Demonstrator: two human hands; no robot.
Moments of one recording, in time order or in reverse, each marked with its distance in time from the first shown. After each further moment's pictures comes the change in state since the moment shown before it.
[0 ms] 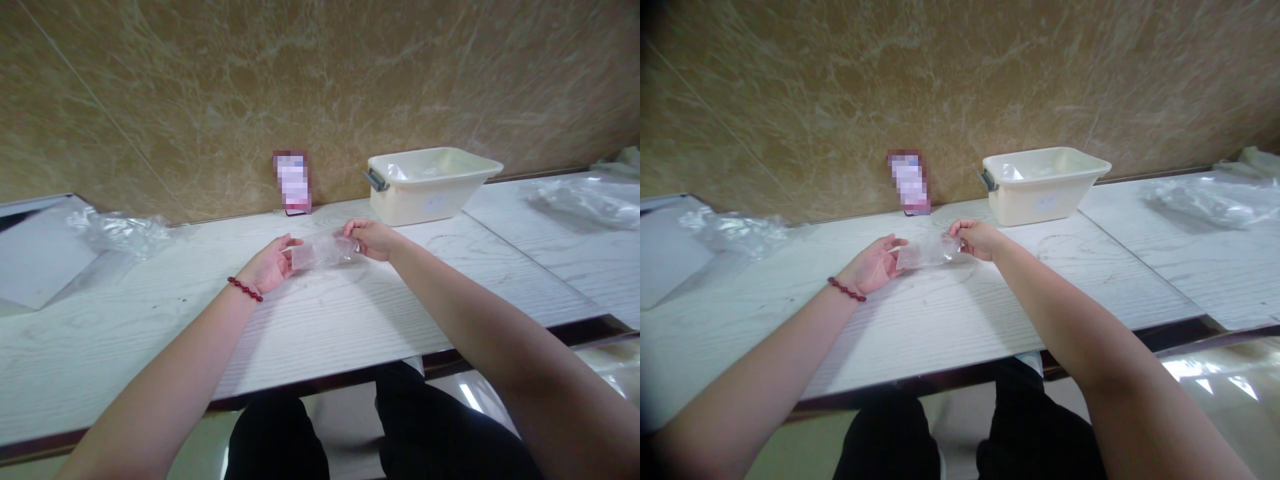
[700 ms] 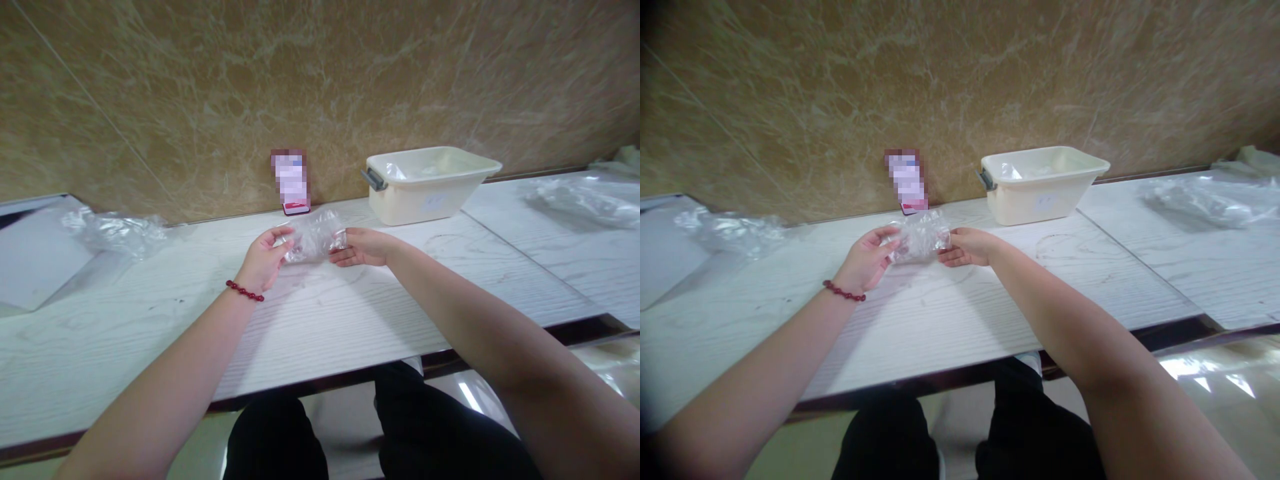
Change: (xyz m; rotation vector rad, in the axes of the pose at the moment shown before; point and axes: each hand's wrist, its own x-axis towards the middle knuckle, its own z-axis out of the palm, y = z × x) left_hand 0.006 -0.007 0.002 0.193 0.148 0.458; right_hand -0.008 0.000 0.006 -0.054 -0.157 0.207
